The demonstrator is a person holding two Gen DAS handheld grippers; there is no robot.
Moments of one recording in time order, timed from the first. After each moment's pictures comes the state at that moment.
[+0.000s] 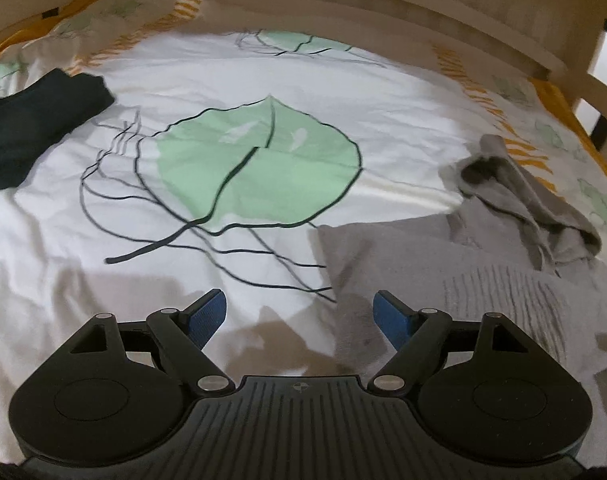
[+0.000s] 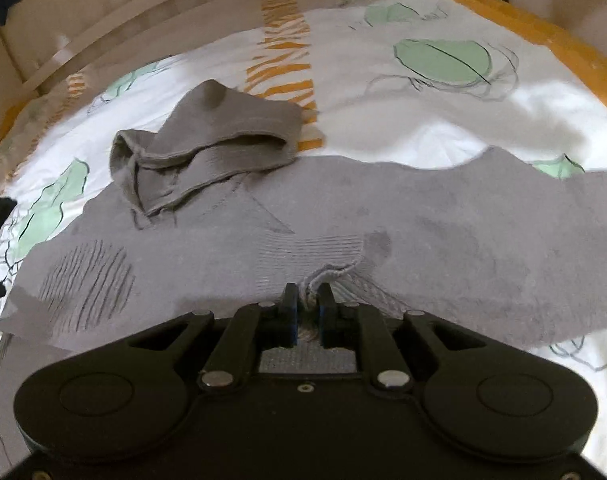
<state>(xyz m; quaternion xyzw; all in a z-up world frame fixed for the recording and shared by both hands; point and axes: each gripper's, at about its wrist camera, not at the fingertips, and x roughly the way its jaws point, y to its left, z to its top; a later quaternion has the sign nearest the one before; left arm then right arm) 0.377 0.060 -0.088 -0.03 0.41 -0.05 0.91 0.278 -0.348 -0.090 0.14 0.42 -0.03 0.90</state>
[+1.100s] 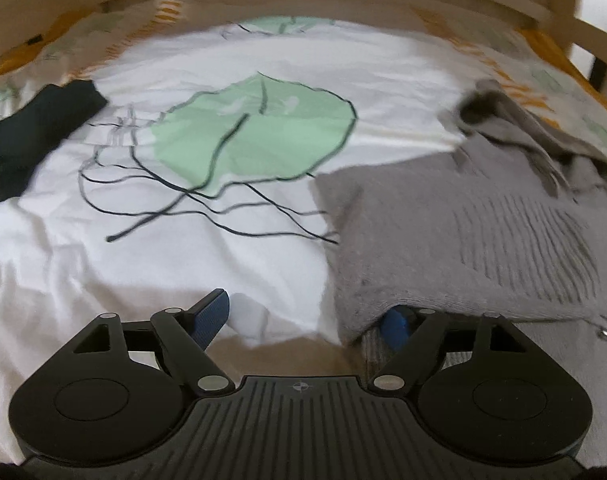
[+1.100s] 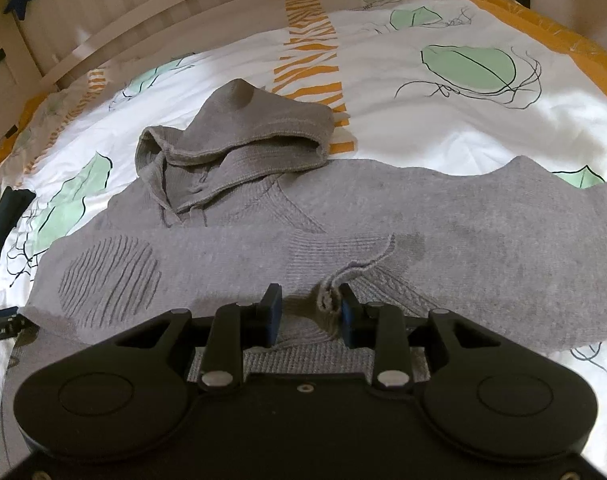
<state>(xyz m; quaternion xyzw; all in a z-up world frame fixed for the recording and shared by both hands) 0.359 0.052 -0.115 0.04 0.41 -0.04 0.91 0.278 -0.338 -0.086 0.14 0.42 0.00 0.90</state>
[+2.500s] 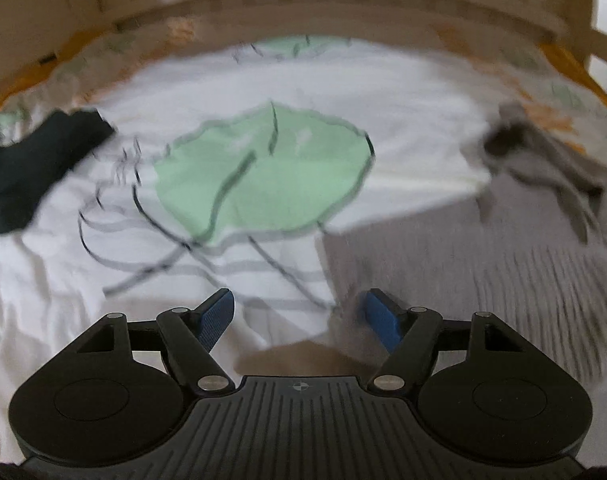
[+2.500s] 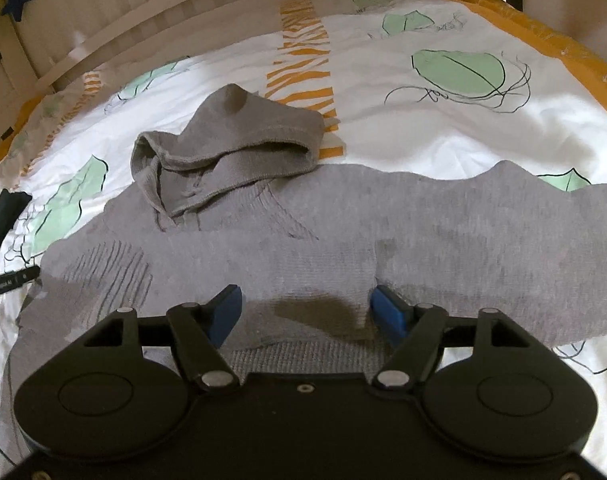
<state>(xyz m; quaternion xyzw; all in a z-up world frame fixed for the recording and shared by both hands) 0.387 0.033 -0.115 0.05 0.40 -0.02 0.92 0.274 -0.343 -0.082 0.14 0.42 -0.01 0.90</state>
